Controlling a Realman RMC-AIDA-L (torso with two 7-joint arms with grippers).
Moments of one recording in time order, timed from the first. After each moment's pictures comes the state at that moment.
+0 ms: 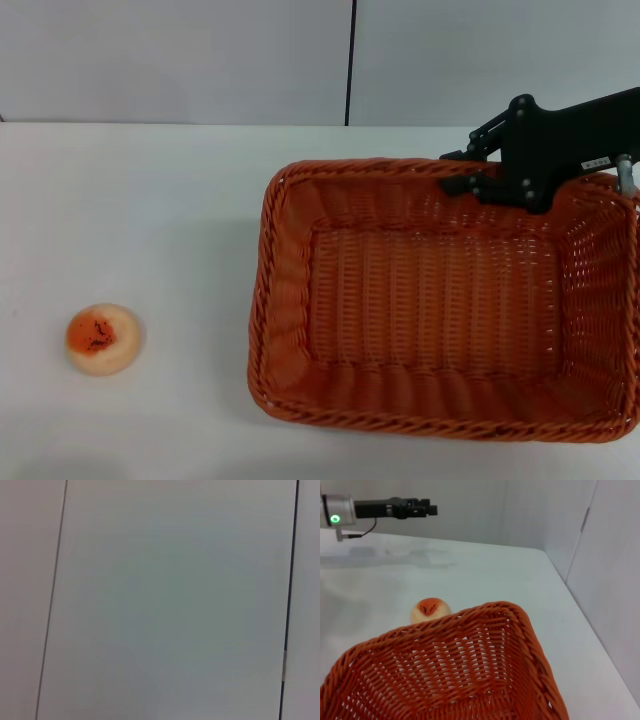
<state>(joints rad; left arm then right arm) -0.01 -2.06 -0.56 0.08 1.86 1.58 -0.45 0.80 1.95 -0.80 -0.68 -2.18 -1.61 1.20</state>
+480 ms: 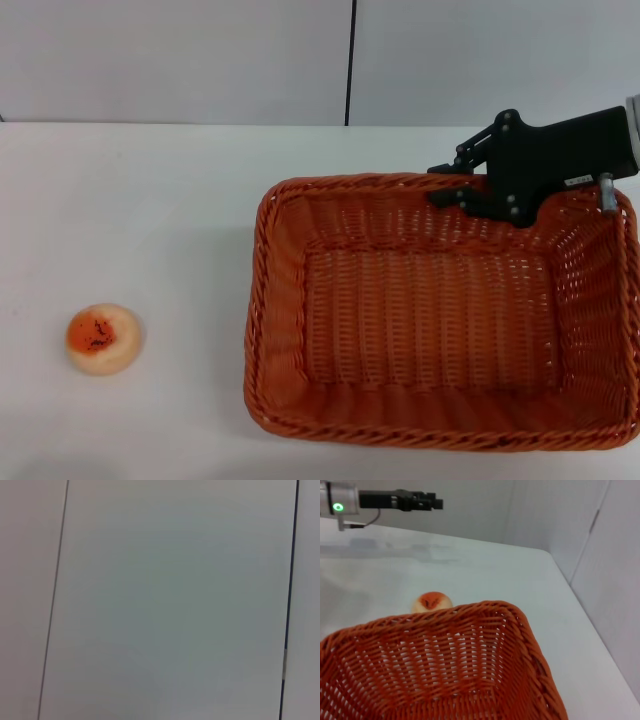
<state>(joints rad) 0.00 -2.06 -0.56 0.08 1.86 1.59 -0.45 0.79 1.98 -0.79 -0.65 -2.18 -1.56 1.11</state>
